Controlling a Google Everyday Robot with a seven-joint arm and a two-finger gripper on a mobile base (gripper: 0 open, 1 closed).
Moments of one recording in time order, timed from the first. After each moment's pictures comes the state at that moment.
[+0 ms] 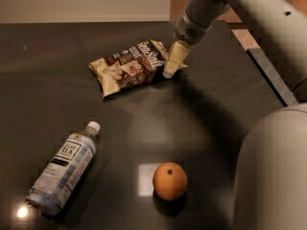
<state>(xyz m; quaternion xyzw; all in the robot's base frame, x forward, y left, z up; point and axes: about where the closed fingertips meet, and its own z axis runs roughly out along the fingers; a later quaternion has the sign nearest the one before) 0.691 -0.066 0.887 -0.61 0.76 0.08 0.22</state>
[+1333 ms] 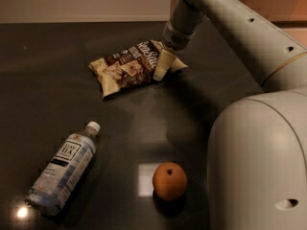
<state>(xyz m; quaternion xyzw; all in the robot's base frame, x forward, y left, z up) 0.720 -0.040 0.848 -0.61 0.77 0.07 0.19</state>
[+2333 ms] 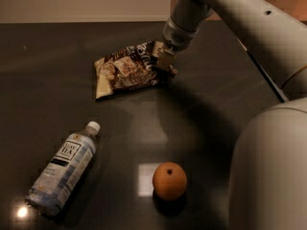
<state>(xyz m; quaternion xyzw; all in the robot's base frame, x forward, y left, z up) 0.668 -0.033 0.876 -0.60 0.78 0.09 0.18</state>
